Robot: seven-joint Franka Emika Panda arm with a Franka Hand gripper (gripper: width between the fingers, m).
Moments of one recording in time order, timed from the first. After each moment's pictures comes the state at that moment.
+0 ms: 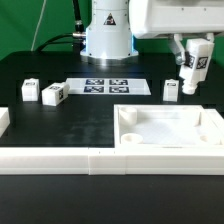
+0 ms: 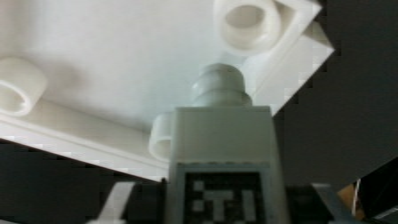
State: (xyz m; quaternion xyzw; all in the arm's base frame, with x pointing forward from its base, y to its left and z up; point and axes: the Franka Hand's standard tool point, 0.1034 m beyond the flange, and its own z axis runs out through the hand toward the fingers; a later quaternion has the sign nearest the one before) arm 0.547 0.107 0.115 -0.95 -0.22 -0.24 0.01
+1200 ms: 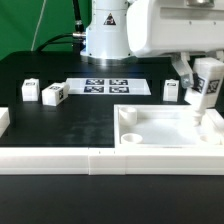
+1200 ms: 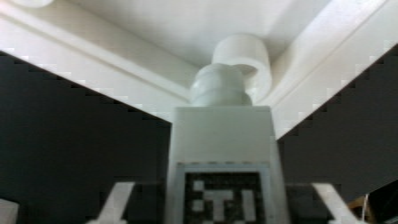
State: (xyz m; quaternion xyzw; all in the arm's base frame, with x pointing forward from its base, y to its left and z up) arm 0.618 0.107 0.103 -0.94 -0.25 -0.23 0.01
